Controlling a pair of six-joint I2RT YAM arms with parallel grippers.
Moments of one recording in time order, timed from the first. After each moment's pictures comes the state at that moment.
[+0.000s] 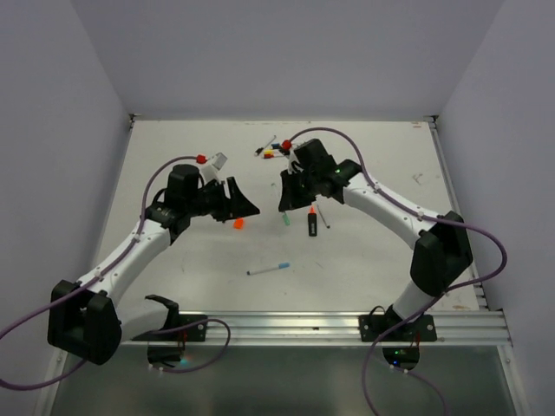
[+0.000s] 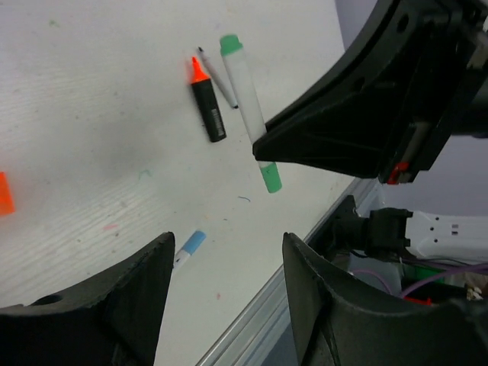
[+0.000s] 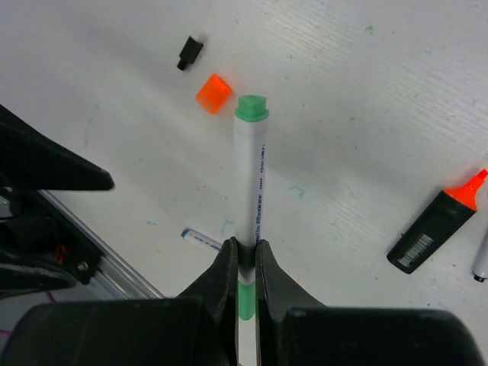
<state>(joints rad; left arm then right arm) -0.33 1.15 0.80 -0.24 0.60 -0.59 0.69 1.67 1.40 -0.64 -0.23 0.35</state>
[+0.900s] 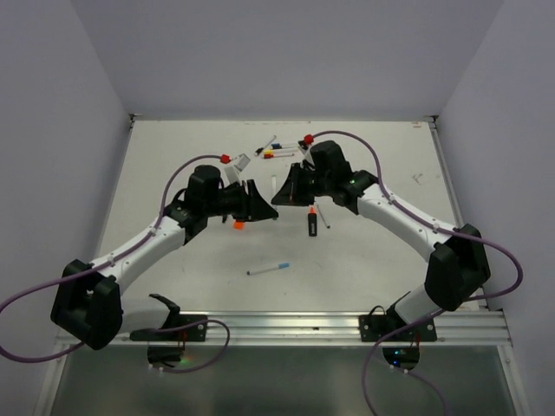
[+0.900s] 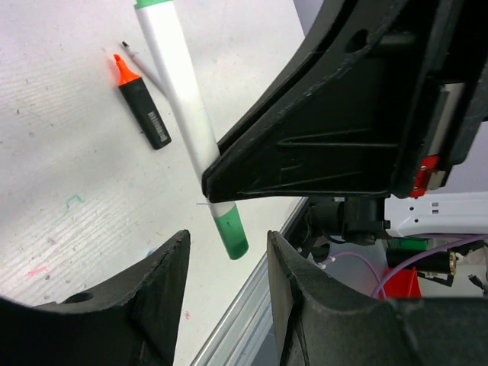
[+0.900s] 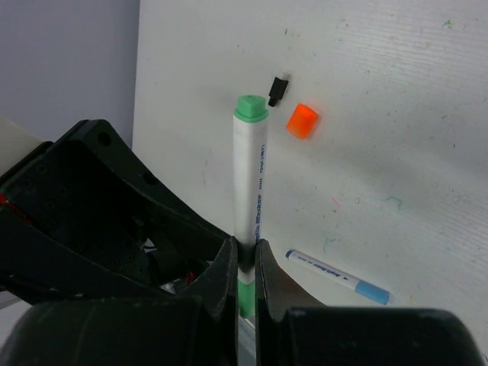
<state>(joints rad) -0.49 1.26 0.81 -0.02 0.62 -0.67 0.63 1.54 1.23 -0.36 -0.37 0.77</state>
